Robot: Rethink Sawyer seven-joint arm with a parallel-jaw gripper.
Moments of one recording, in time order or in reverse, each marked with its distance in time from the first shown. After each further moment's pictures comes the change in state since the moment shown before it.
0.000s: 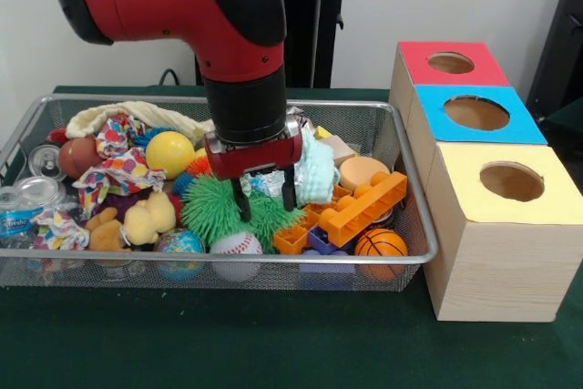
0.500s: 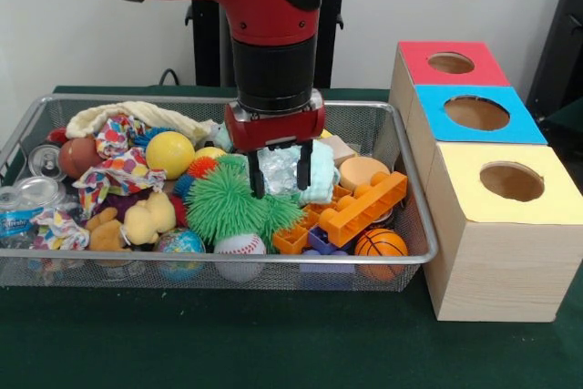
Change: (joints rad) arm 0.107 -0.094 -0.089 0.051 0.019 -0.045 0.003
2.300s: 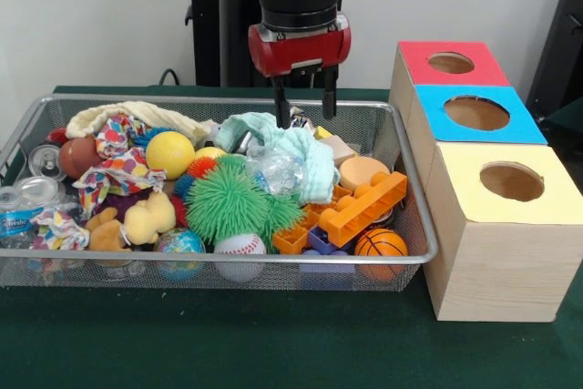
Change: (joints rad) arm -0.030 -0.213 0.054 0.231 0.049 -0.012 0.000
